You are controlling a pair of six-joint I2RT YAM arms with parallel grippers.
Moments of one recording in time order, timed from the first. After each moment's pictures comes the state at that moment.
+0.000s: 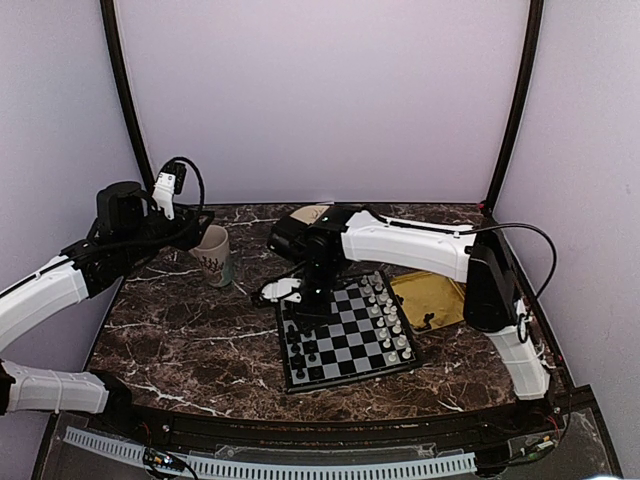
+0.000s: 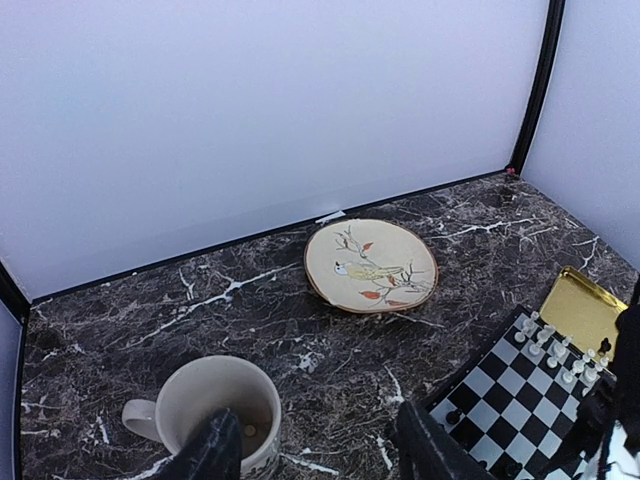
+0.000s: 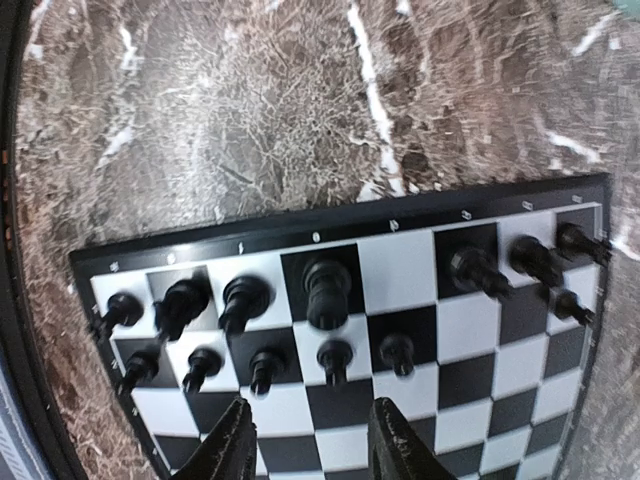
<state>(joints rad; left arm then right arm) -0.43 1.02 0.82 -0.06 0.00 -0.04 1.06 2.30 2.11 -1.18 -0.16 -0.56</state>
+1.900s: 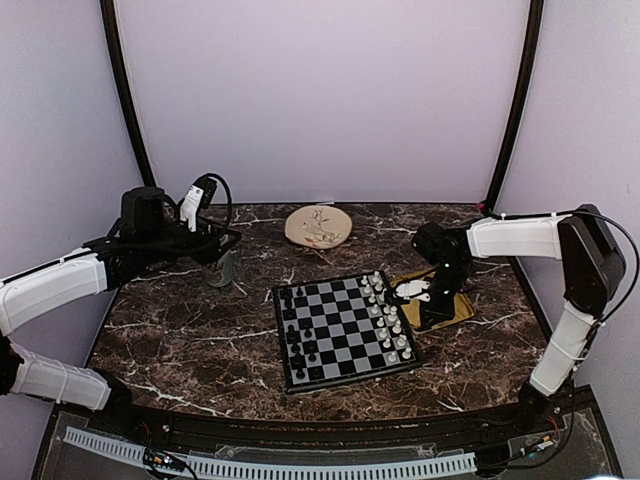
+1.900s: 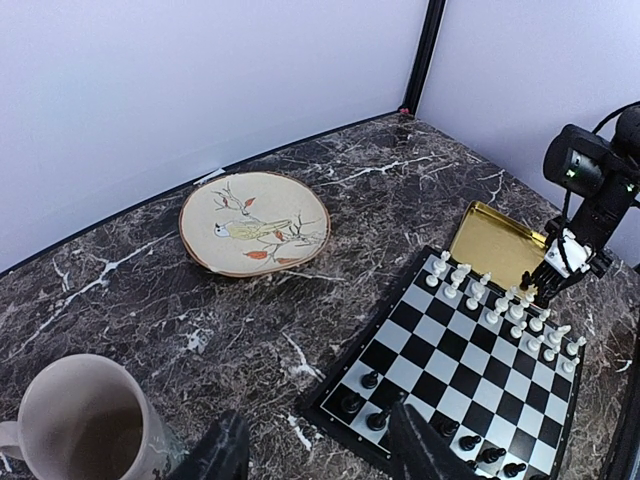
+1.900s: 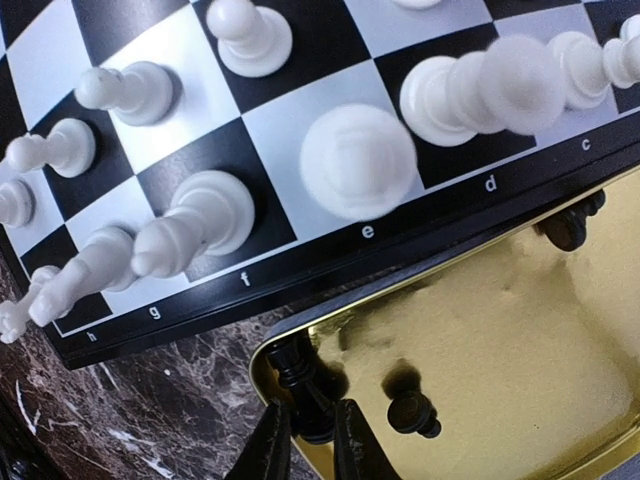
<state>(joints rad) -0.44 1.17 0.81 -0.02 0.31 -0.01 0.54 1.73 1.12 -0.91 -0.15 -0.83</state>
